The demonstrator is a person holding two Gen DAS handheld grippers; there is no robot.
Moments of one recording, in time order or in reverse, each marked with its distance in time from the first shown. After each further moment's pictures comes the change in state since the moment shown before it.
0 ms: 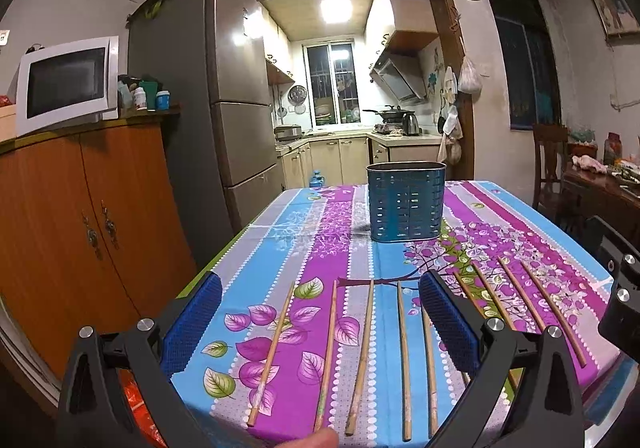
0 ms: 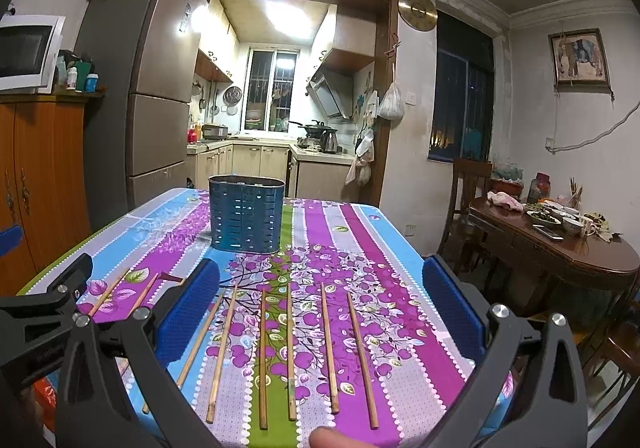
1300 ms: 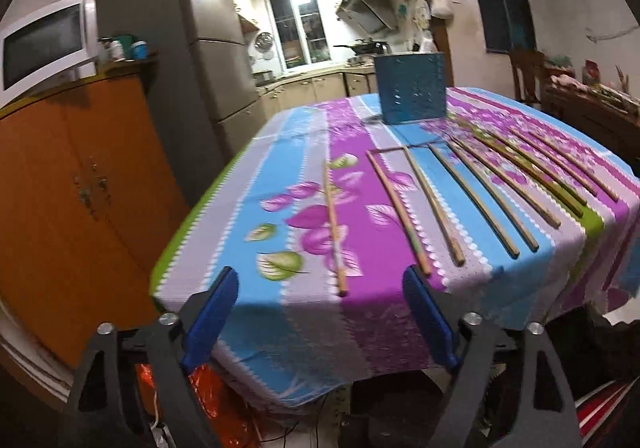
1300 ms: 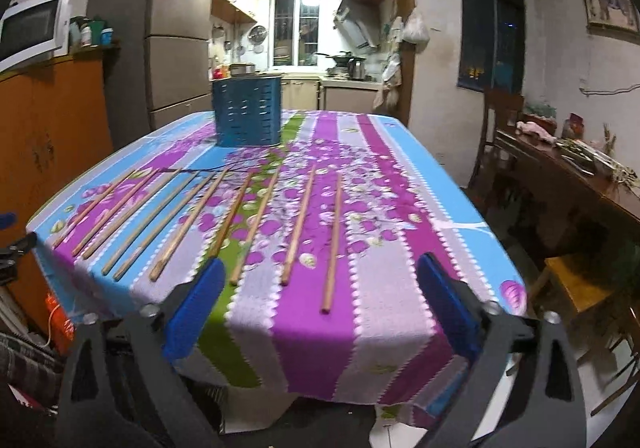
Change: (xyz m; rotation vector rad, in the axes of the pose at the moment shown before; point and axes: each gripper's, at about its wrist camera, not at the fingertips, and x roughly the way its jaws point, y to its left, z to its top) left arm 0.005 0.078 -0.106 0.149 0.215 -0.098; right arm 0.005 -0.066 -0.092 0.005 0.269 0.181
